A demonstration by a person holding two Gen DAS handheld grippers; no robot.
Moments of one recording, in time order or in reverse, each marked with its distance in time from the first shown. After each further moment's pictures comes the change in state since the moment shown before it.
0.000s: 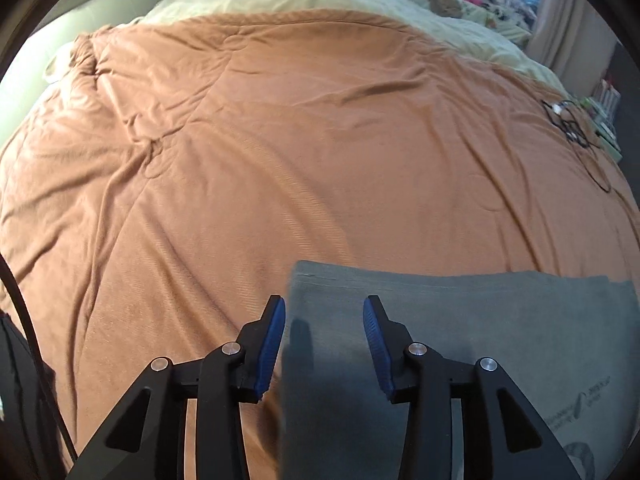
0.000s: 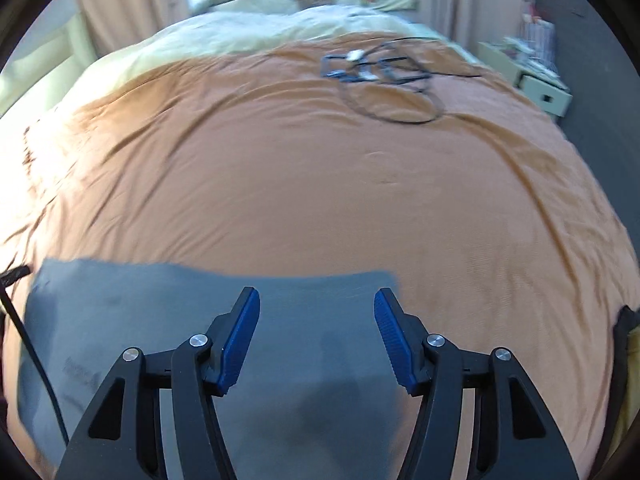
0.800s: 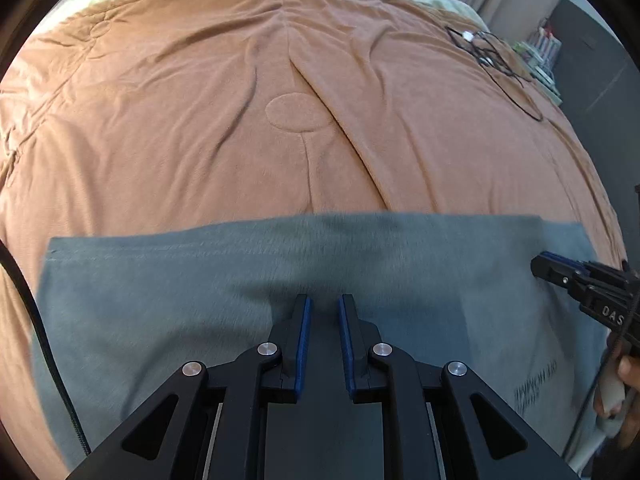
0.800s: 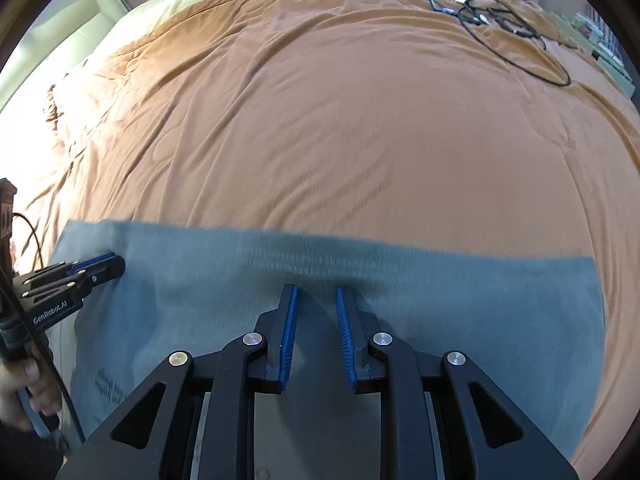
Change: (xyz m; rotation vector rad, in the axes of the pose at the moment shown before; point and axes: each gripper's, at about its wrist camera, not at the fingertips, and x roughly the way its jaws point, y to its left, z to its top) left arm 0.054 -0.150 -0.014 0.108 0.136 -0.215; right arm 0.106 0.056 0.029 -0.041 0.164 0.142
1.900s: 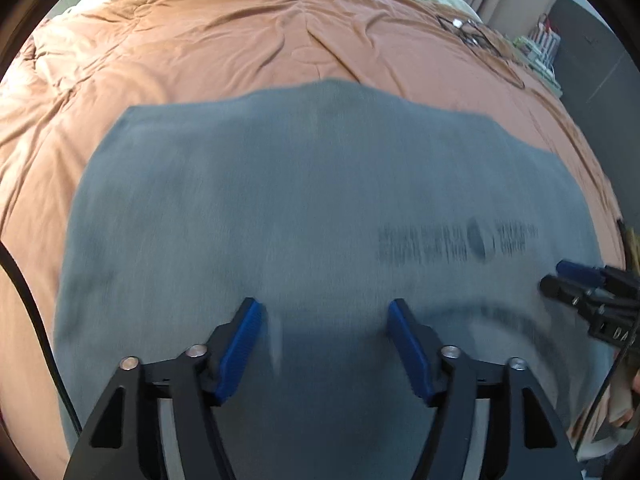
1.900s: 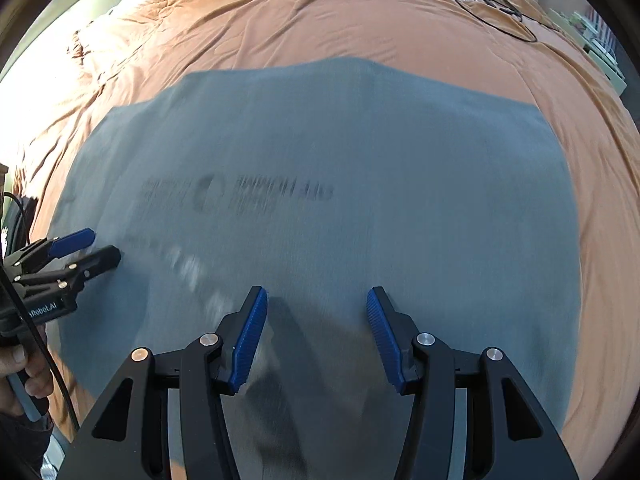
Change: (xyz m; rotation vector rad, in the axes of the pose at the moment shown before) left arm -0.064 -0.013 -0.132 -0.002 0.008 0.049; right arm -0.071 0.048 -0.138 -0.073 0.108 -0.030
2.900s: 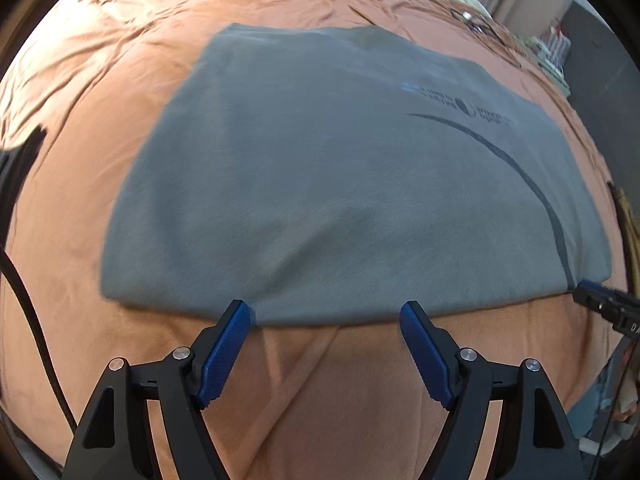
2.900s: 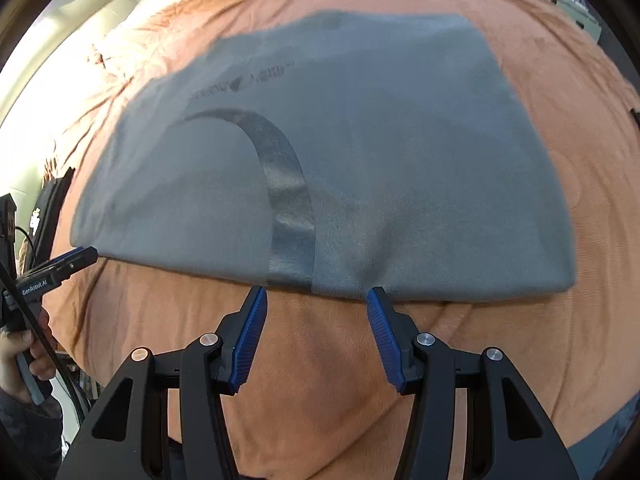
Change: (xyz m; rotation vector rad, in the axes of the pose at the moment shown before) left arm -0.073 0.035 -0.147 -0.109 0.013 0.020; right arm -0.086 -0.037 -0.142 0.103 -0.042 0.087
